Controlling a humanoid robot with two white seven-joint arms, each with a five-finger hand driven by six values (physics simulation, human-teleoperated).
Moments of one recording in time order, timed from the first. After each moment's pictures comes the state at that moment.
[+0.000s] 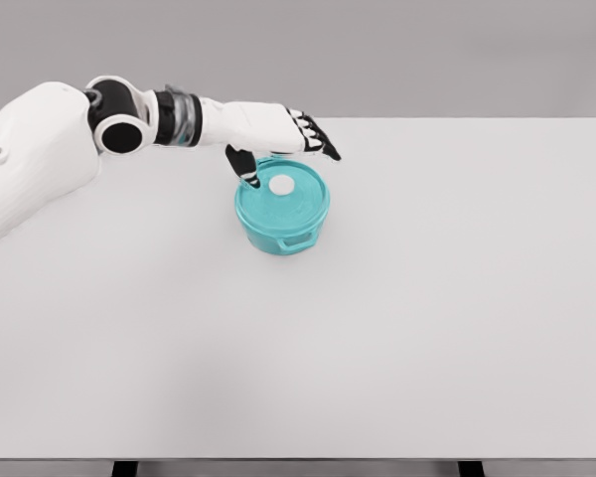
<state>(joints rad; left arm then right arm) -1.23 0.41 -1.25 -1.02 -0.31 -0.61 -0.39 -0.01 0.00 0.13 0.11 0.06 -0.28 0.29</state>
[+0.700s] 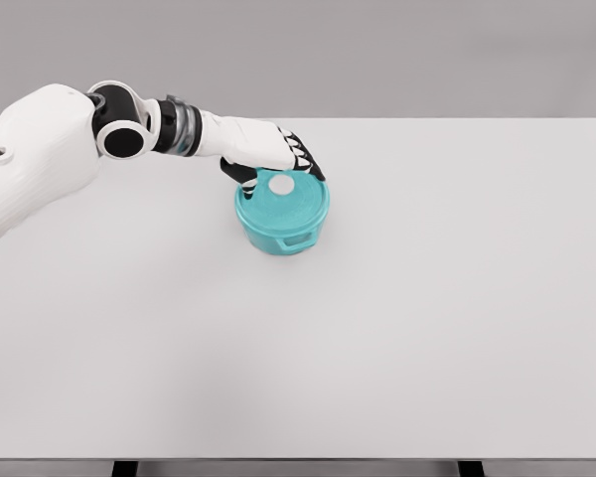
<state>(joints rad) -1.25 0.41 -1.32 -1.00 -0.30 -0.61 -0.44 -0.01 0.00 0.13 0.11 0.06 -0.28 0.29</state>
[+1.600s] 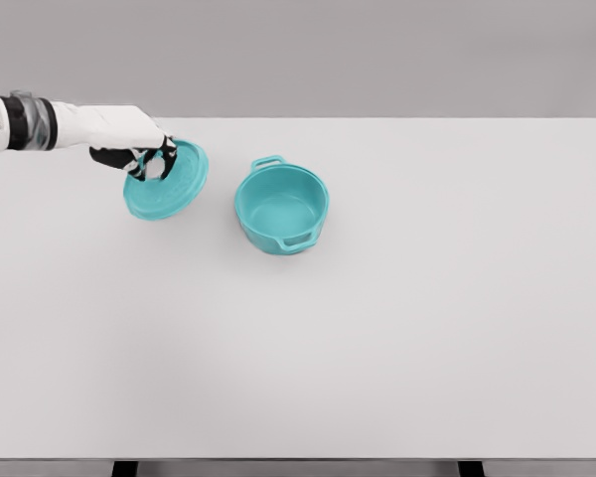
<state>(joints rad) -1.22 0.74 -1.35 -0.98 -0.20 -0.61 -0.40 -0.01 0.00 0.13 0.11 0.06 -0.28 0.29</state>
